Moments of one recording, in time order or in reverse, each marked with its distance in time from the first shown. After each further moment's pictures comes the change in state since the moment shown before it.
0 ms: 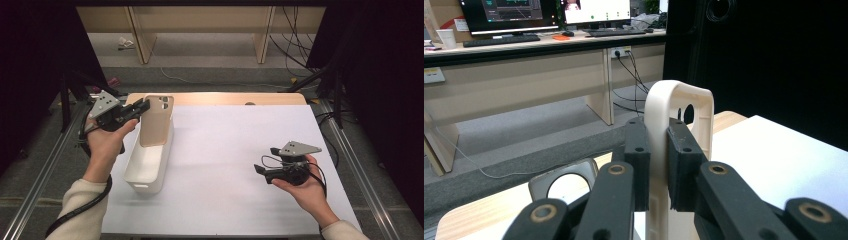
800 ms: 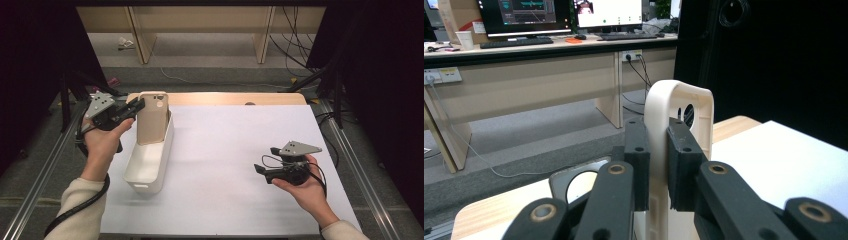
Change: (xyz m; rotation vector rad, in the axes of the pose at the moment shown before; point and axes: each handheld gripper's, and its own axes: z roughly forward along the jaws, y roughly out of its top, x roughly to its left) left arm 0.013 -0.008 0.001 -0.026 0.042 -0.016; right arm 0.000 0.000 0.000 -0.003 -0.001 0.004
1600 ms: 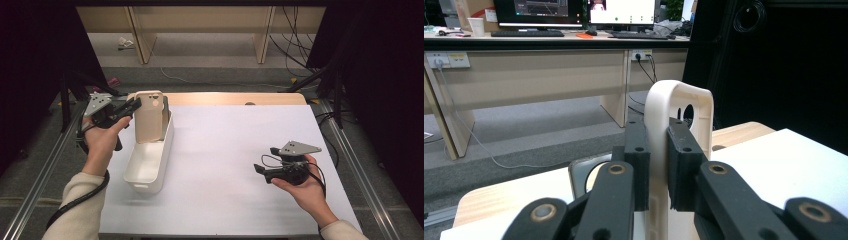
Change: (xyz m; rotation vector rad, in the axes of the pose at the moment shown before) left arm 0.027 -0.019 0.013 0.000 0.023 -0.071; right arm 0.000 0.000 0.002 -0.001 -0.002 0.011
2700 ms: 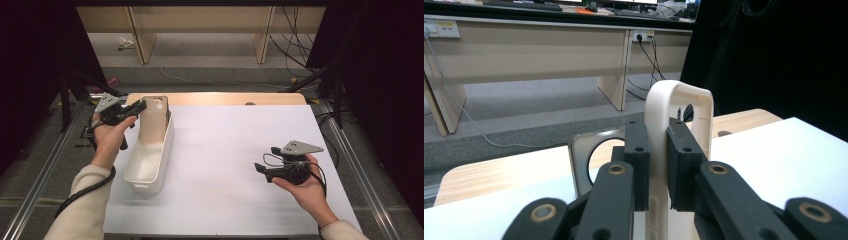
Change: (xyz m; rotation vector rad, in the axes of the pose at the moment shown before) left arm 0.014 -0.021 0.029 0.070 -0.006 -0.049; right arm -0.002 0.000 -0.002 -0.018 0.001 0.020
